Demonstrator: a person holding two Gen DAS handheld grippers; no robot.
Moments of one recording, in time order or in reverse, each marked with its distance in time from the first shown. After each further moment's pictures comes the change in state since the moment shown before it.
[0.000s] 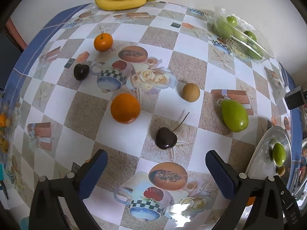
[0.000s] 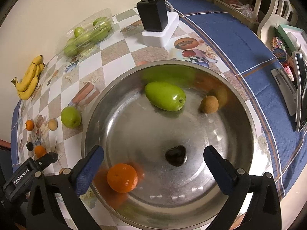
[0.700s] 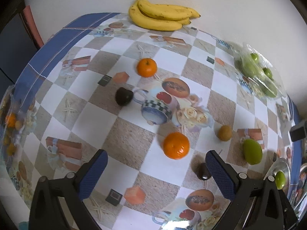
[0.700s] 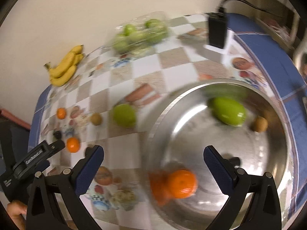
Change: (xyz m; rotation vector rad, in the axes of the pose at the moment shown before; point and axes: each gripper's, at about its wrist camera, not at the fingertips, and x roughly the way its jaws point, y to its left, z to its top) left arm -0.014 0.068 0.030 -0.119 -0.125 0.013; right arm -0.011 0.076 -0.004 -0.172 -0.046 0.219
